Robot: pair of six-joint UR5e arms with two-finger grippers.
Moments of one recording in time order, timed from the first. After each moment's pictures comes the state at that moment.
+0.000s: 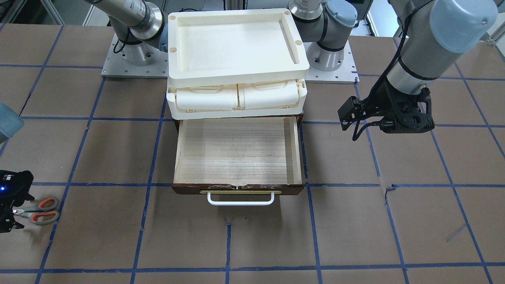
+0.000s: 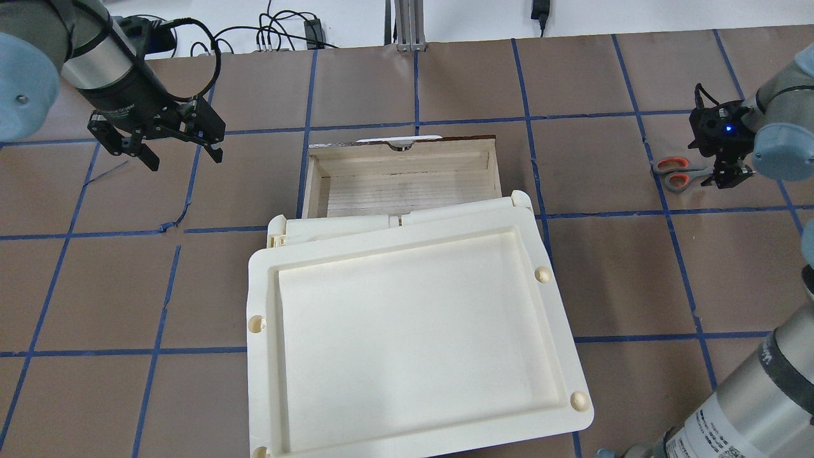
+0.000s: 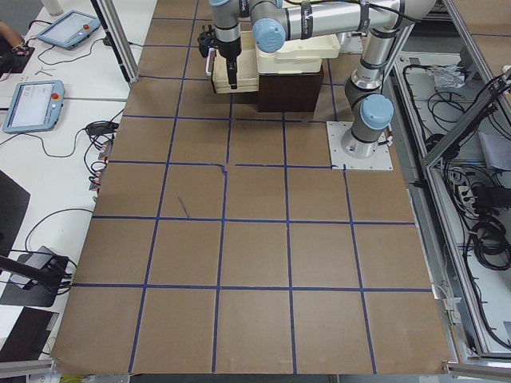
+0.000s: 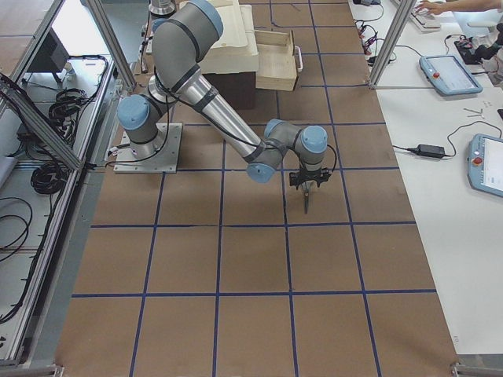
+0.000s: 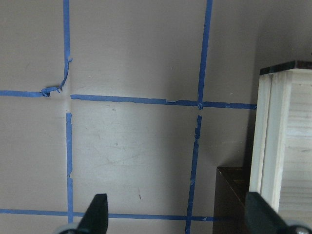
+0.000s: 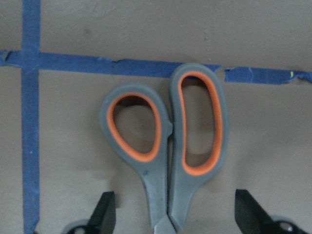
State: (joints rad) left arm -1.45 -1.65 -1.59 -1.54 1.55 0.08; right arm 1.04 -0.98 1.67 -2.35 -1.50 -2.17
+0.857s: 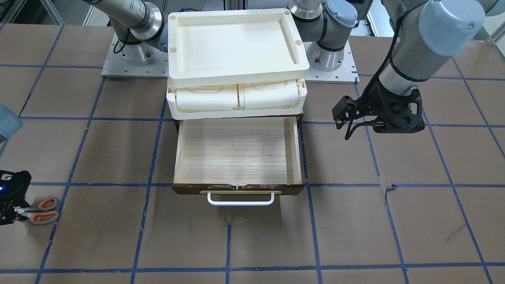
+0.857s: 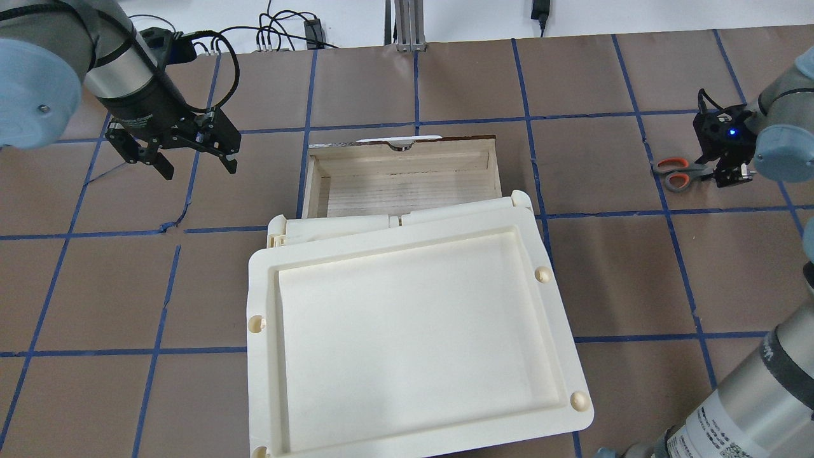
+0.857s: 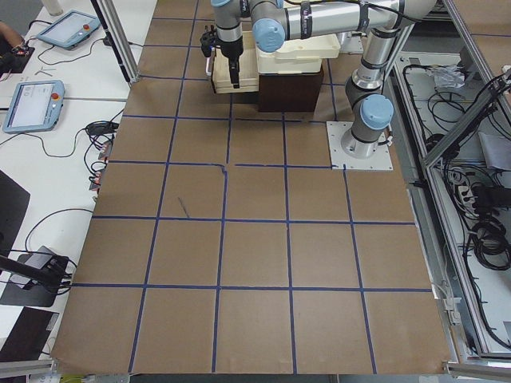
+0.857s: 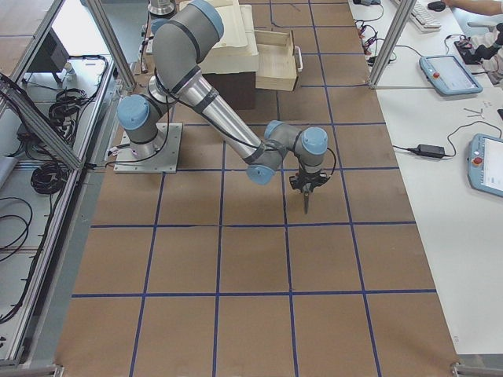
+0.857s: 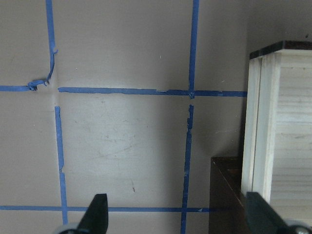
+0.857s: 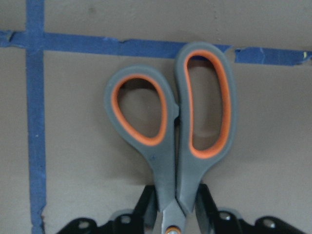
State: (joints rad) left arm -1.46 -1.65 -1.61 -1.54 1.55 0.08; right arm 1.04 -0.98 1.67 -2.35 -1.53 -2.17
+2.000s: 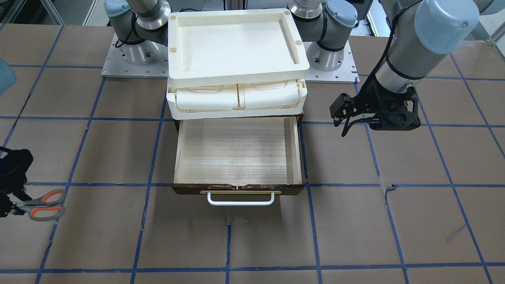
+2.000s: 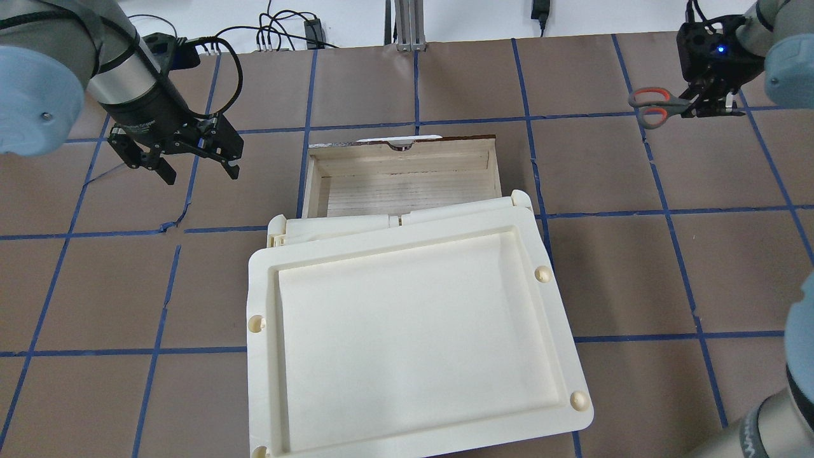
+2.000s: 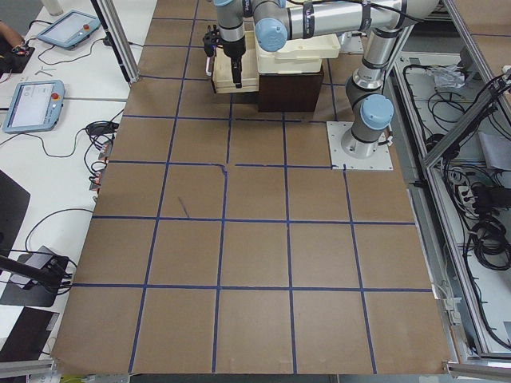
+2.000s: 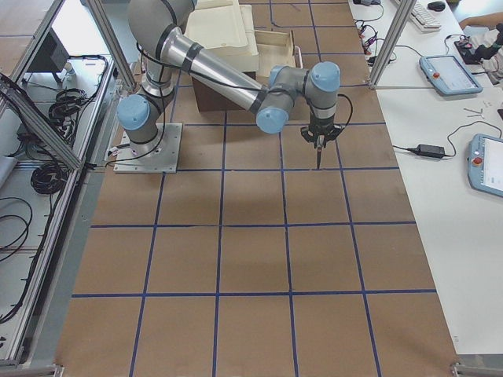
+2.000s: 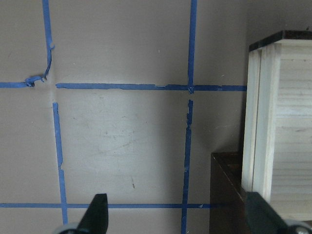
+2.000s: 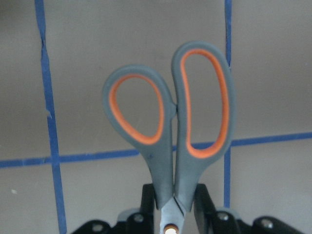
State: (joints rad) left arm -1.46 -1.63 -1.63 -1.54 1.55 0.08; right arm 1.24 -1.22 1.55 -2.06 -1.49 -1.87
